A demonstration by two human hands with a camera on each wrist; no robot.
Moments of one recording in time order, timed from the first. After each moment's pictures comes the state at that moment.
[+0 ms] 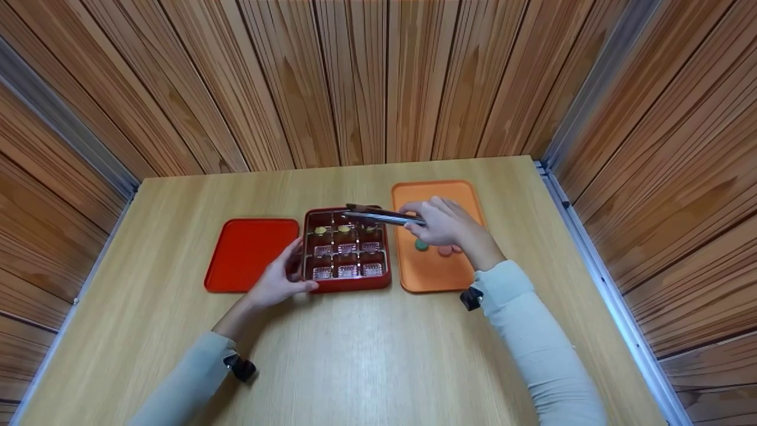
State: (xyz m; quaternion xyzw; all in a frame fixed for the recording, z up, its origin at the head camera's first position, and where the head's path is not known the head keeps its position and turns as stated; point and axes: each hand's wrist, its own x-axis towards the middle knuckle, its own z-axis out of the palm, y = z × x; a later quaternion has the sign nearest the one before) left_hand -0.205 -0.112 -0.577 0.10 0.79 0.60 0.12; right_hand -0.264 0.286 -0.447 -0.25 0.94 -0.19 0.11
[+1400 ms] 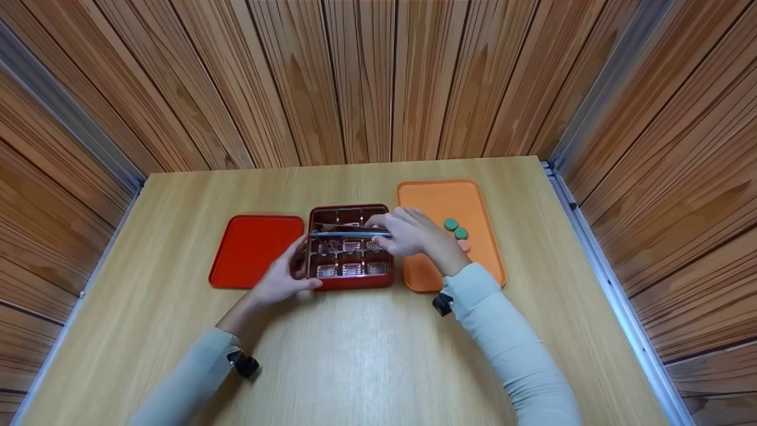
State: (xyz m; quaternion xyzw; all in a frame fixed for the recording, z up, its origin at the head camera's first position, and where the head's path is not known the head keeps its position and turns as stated) left_hand -0.206 -0.113 -0.577 0.11 0.77 0.61 0.13; right_hand -0.262 0.219 -0.465 -0.33 0.93 -0.15 0.11
